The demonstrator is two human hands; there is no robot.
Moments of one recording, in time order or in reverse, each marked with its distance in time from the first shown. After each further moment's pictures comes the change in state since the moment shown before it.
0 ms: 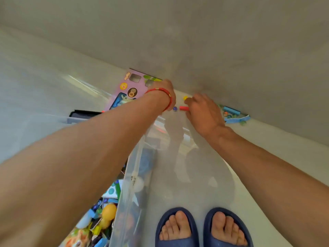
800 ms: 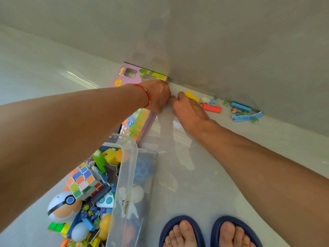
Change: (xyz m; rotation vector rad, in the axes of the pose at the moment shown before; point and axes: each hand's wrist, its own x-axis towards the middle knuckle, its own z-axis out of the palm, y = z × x) left_hand 0.063 -0.039 0.019 0.585 -0.068 0.509; right_hand 0.033 -0.033 0.022 0.091 -0.206 -0.059
